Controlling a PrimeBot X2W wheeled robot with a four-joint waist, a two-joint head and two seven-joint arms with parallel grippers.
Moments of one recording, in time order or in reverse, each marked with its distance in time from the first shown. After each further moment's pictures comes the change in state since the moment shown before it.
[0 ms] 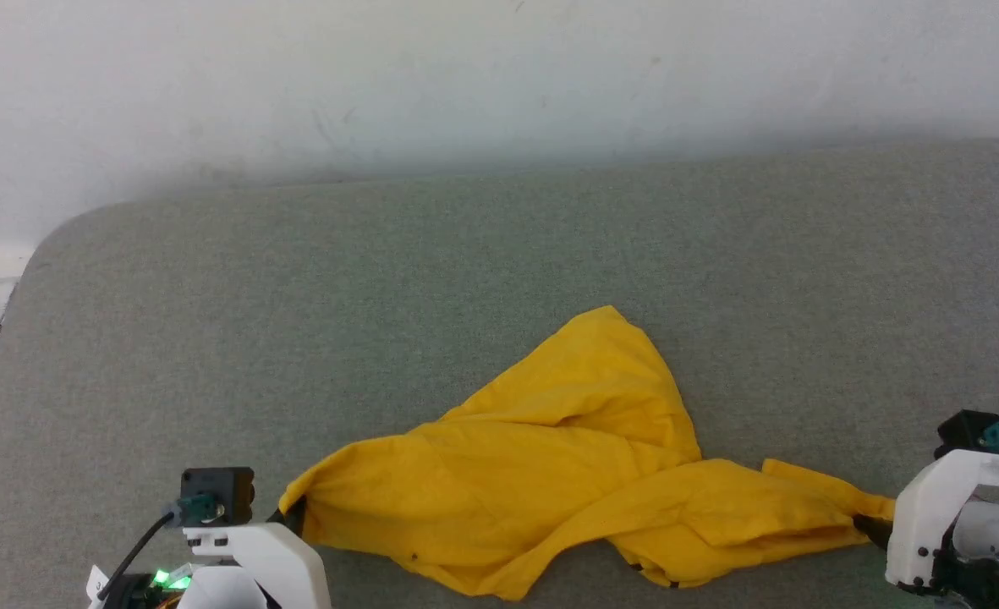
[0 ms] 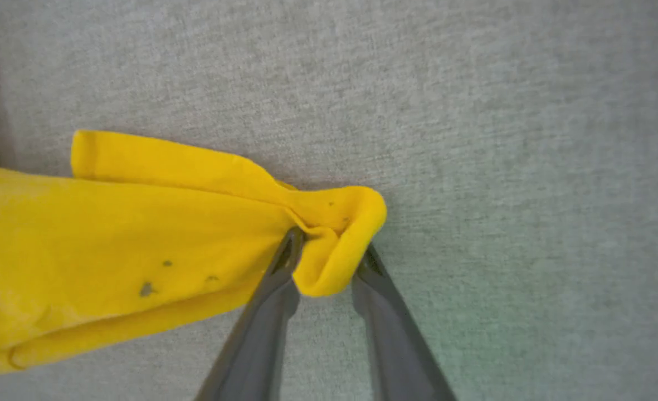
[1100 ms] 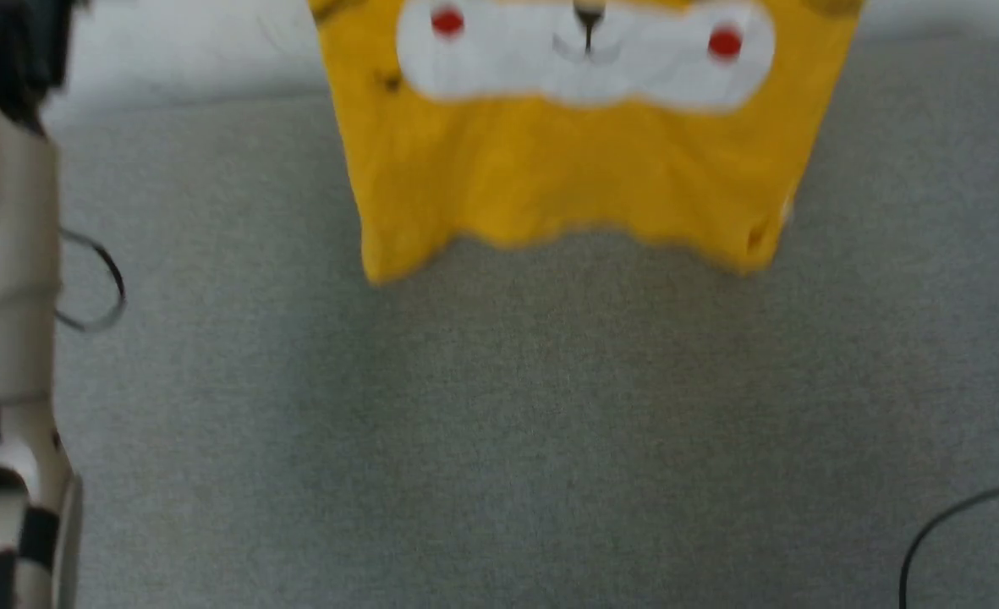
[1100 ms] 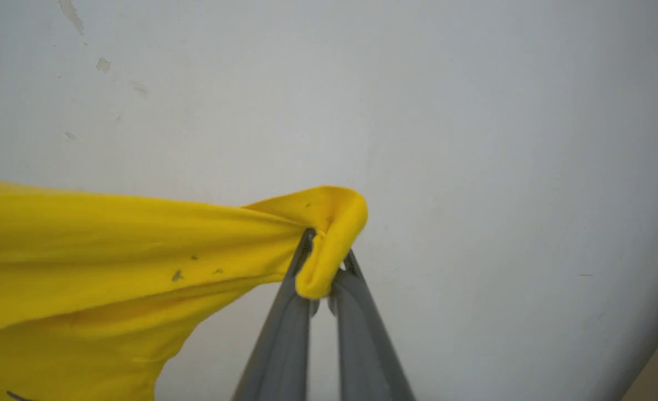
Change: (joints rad) left arm -1.177 0.101 0.025 0.473 0.094 -0.091 -0.237; right arm -0.874 -0.109 -0.103 -0.078 -0.232 0.006 -0.448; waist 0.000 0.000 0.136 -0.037
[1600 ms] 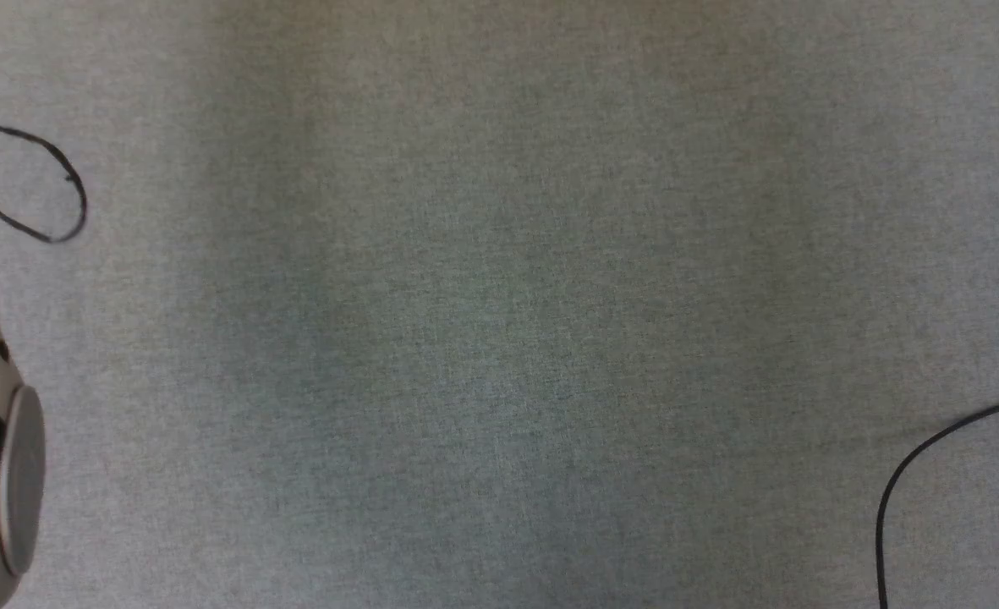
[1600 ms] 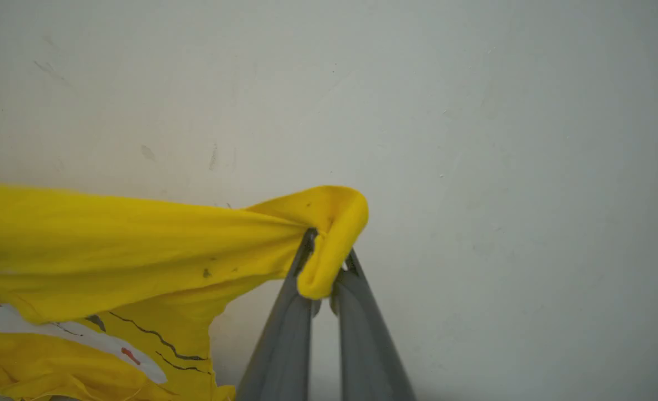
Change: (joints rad) left arm -0.299 0.000 -0.001 0.309 0.022 0.013 -0.205; right arm -0.292 0.036 0.215 0.239 0.011 0.000 -0.251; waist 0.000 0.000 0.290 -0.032
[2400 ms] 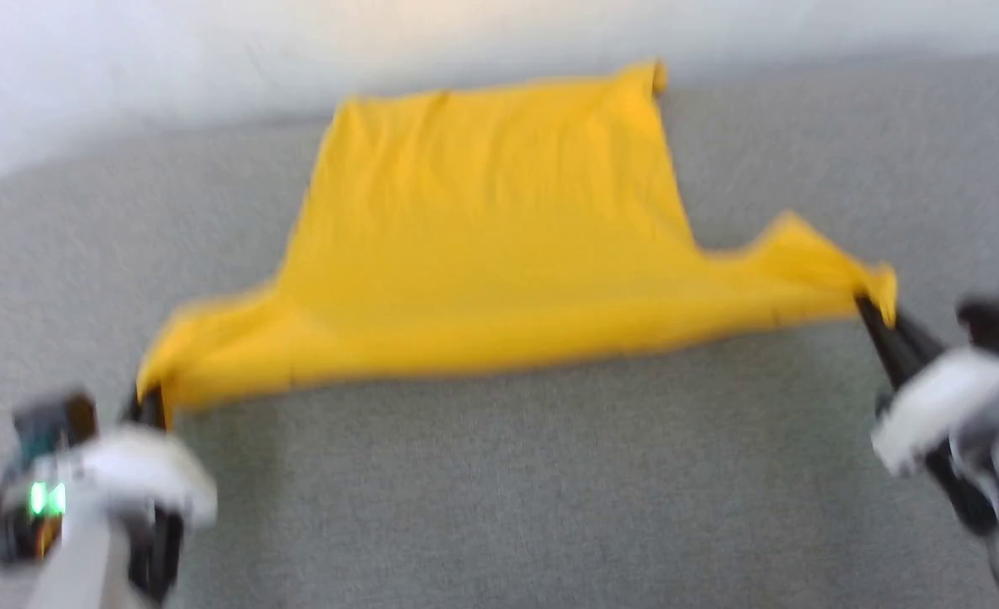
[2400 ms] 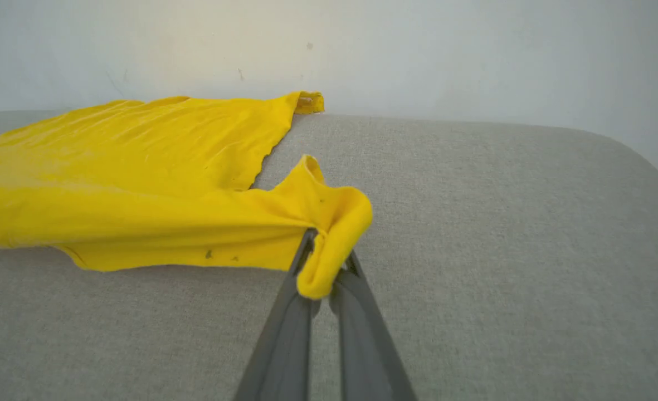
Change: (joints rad) left arm 1.022 -0.059 0.145 -0.068 -0.220 -0.045 -0.145; right arm 0.873 -0.066 0.260 -0.129 0.251 0.001 -0.127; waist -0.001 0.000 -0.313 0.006
